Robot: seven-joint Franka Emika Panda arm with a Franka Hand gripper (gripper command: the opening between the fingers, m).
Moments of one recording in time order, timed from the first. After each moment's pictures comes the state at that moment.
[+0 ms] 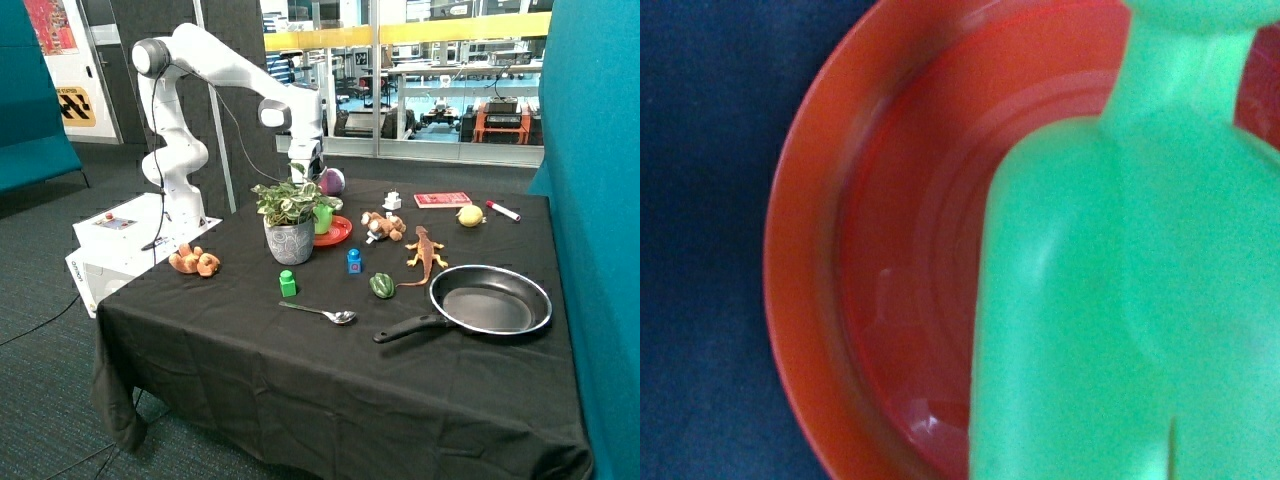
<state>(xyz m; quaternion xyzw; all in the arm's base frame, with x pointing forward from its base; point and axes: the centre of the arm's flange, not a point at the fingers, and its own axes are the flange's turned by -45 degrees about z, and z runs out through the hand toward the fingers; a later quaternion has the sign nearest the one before) 0.514 0.001 0.400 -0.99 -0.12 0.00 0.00</state>
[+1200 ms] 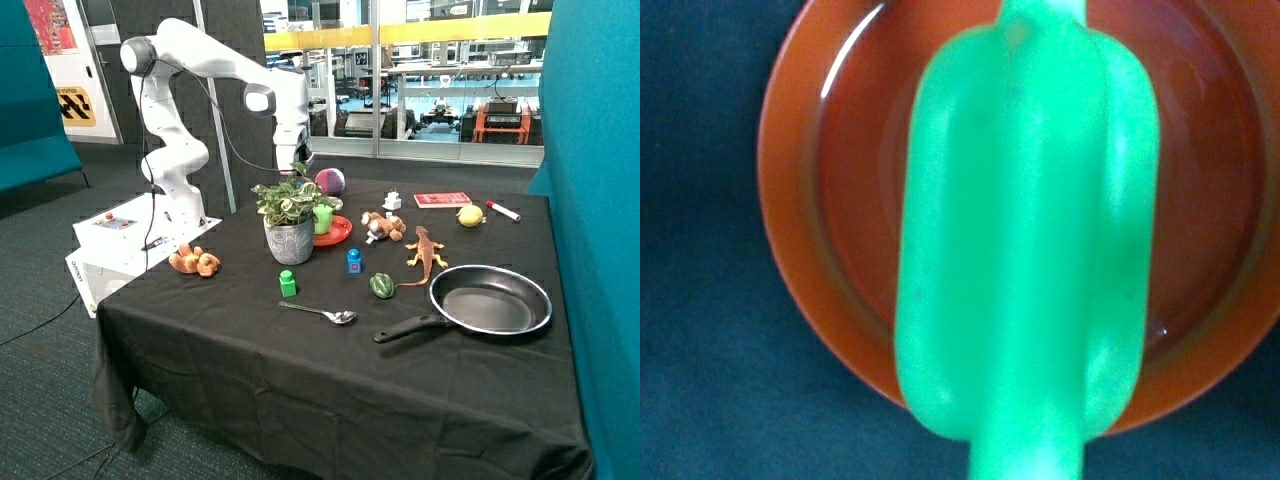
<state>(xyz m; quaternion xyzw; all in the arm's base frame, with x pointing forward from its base) 0.486 -0.025 0.441 -0.99 -0.13 0.00 0.00</state>
